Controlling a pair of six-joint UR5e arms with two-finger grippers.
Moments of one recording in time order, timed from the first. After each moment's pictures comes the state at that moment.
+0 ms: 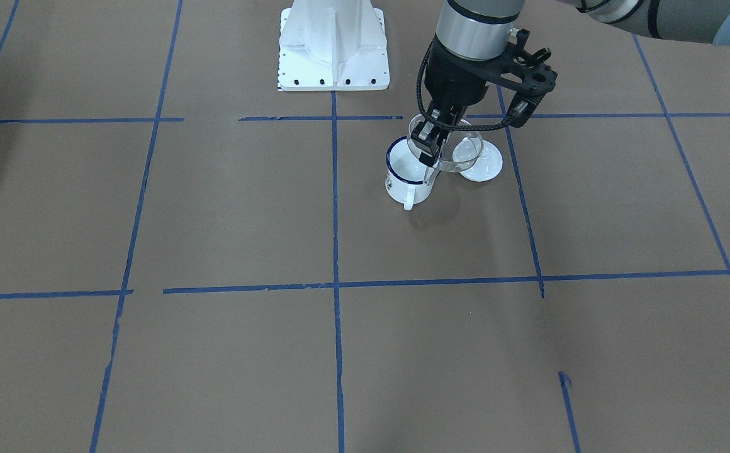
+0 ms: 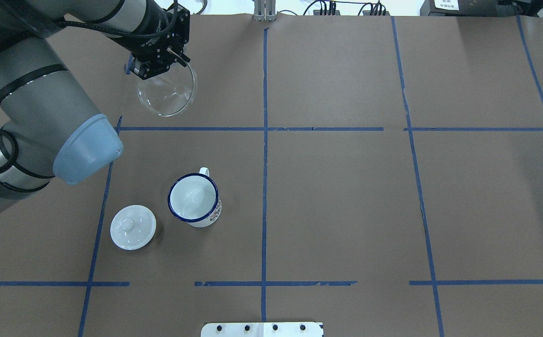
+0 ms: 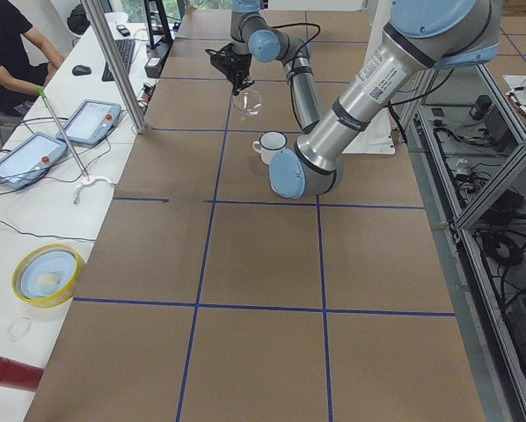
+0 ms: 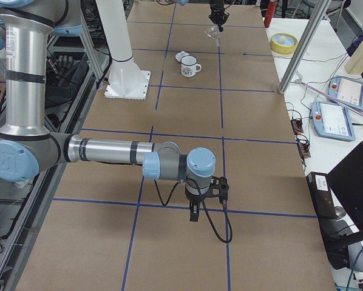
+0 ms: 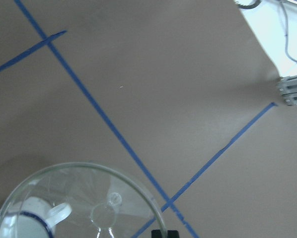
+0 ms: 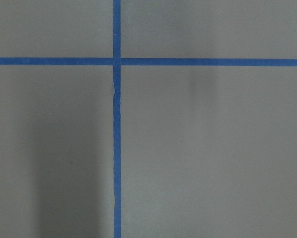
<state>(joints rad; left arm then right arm) -0.87 -2.28 -1.88 -1.60 -1.93 -1.99 1.57 -1.68 1.66 -1.57 2.29 0.01</state>
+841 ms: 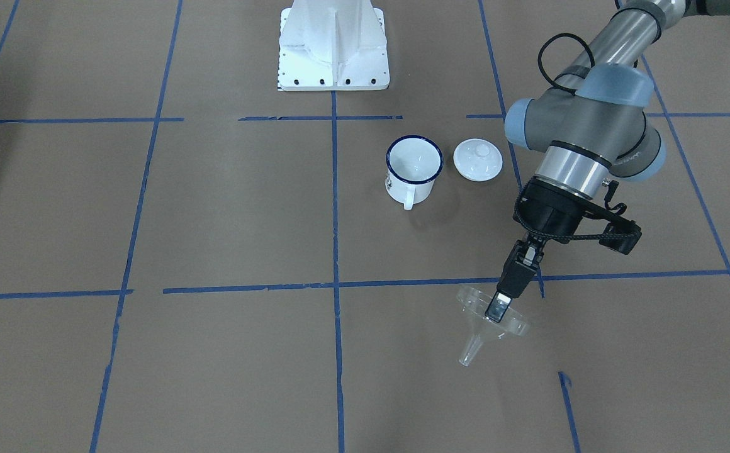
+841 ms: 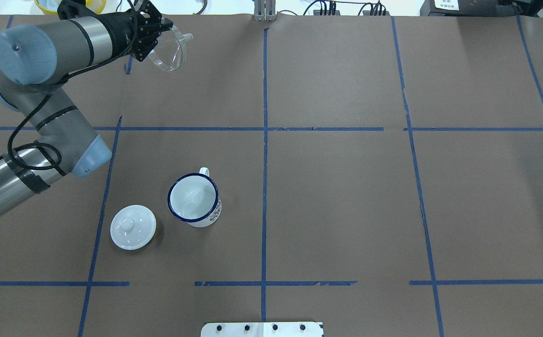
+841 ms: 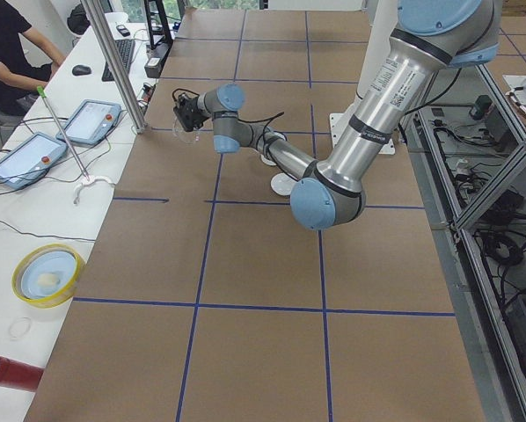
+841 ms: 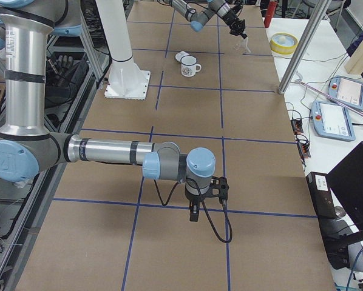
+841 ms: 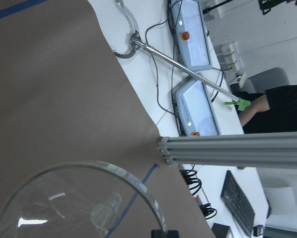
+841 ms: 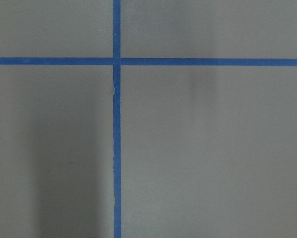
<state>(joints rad) -0.85 -2.13 -1.37 -2.74 -1.56 -2.13 1.57 -1.68 1.66 -1.57 2.29 0.01</state>
